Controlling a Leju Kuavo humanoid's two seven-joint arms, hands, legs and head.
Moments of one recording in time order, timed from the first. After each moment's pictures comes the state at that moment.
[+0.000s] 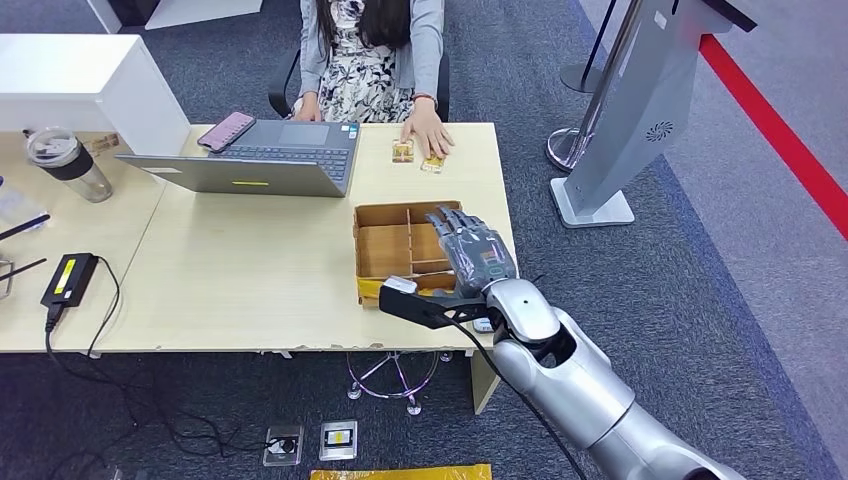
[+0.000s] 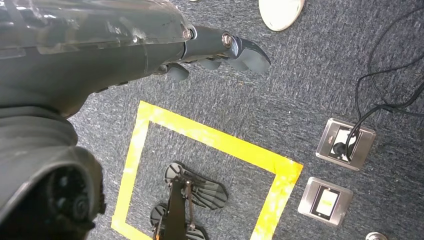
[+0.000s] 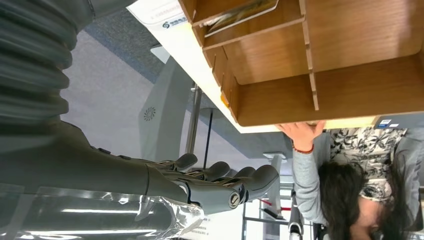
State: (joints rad) left arm -0.12 0.31 -0.48 -0.17 0.84 0.00 -0.08; right arm -0.61 -0.04 0.74 -1.11 1.01 0.09 0.24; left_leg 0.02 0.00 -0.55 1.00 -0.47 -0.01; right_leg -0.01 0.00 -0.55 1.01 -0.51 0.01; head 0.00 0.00
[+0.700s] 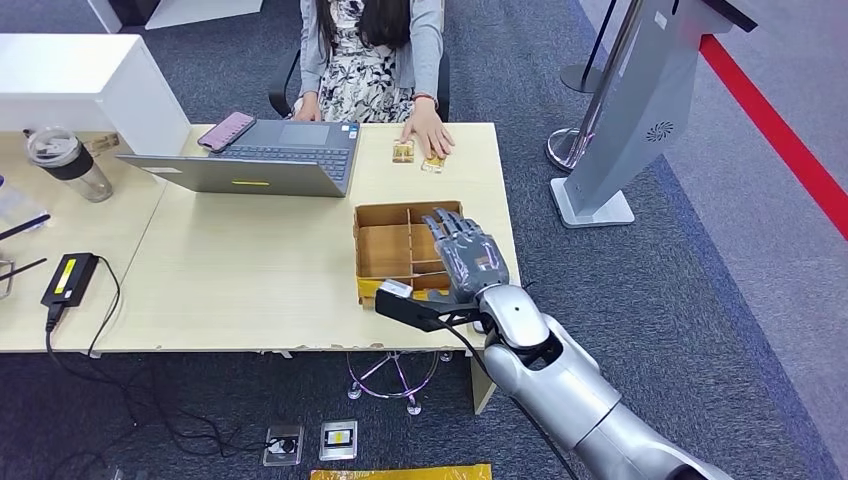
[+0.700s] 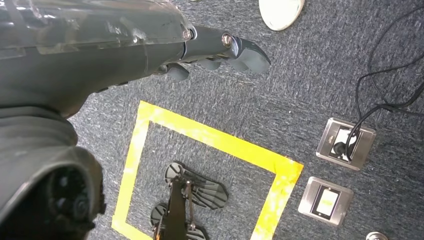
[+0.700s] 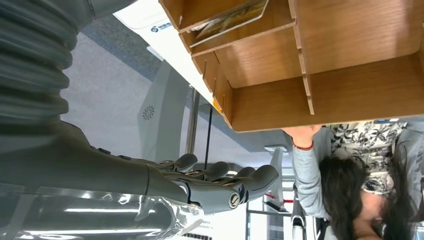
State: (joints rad) left arm -0.12 0.31 -0.48 -0.17 0.84 -0.01 -0.08; right arm -0.62 0.01 0.75 -0.98 1.04 -0.04 0.21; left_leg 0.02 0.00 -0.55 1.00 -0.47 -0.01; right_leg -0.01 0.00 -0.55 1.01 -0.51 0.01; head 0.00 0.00
